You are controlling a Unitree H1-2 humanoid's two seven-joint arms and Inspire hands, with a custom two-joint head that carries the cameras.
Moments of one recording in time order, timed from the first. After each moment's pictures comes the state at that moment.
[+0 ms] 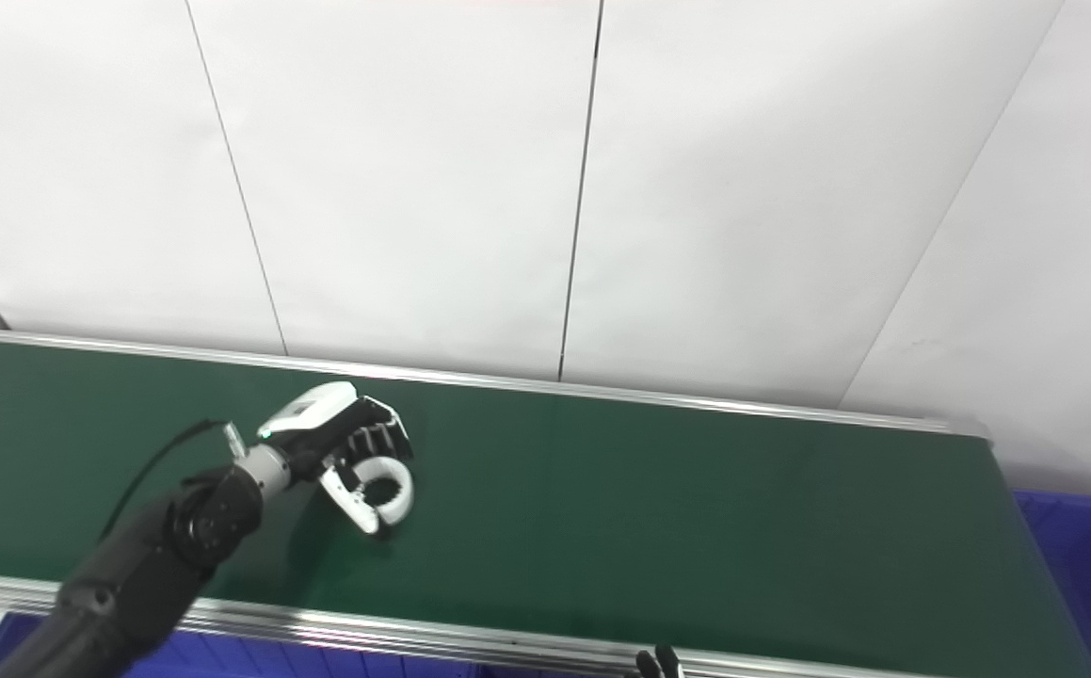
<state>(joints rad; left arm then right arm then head) -0.54 0.23 -0.35 0.65 0.52 -0.20 -0.17 0.57 0.15 0.18 -0.06 0.02 -0.36 -0.10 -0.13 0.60</state>
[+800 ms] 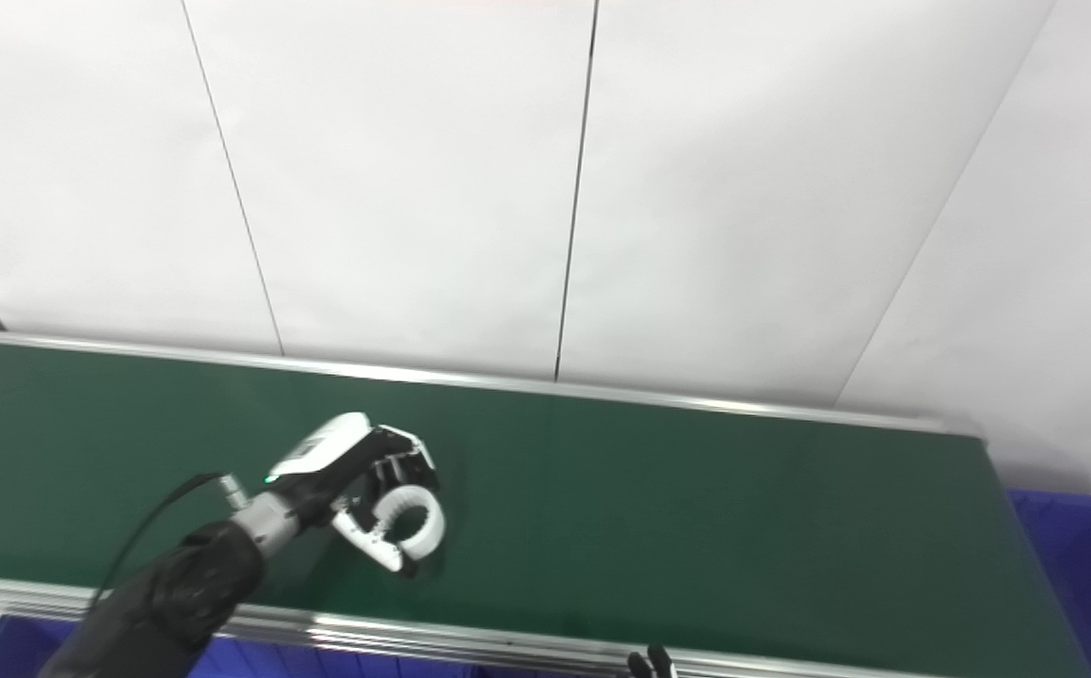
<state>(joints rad) -0.36 0.30 -0.35 0.18 0.57 -0.21 -0.16 0.58 0.15 0.18 -0.11 0.00 -0.32 -0.10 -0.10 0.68</state>
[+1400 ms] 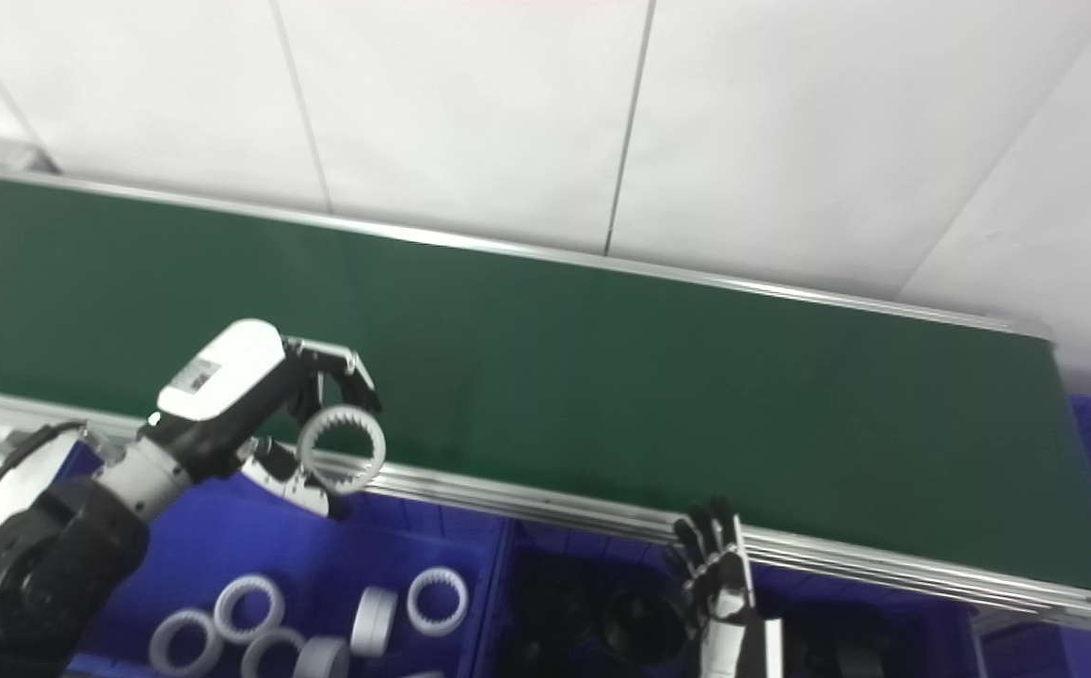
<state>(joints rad) 0.08 0.42 -0.23 -0.39 0.64 -0.06 -0.30 0.60 0.11 0.17 -0.29 0.07 -0.18 -0.09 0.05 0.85</state>
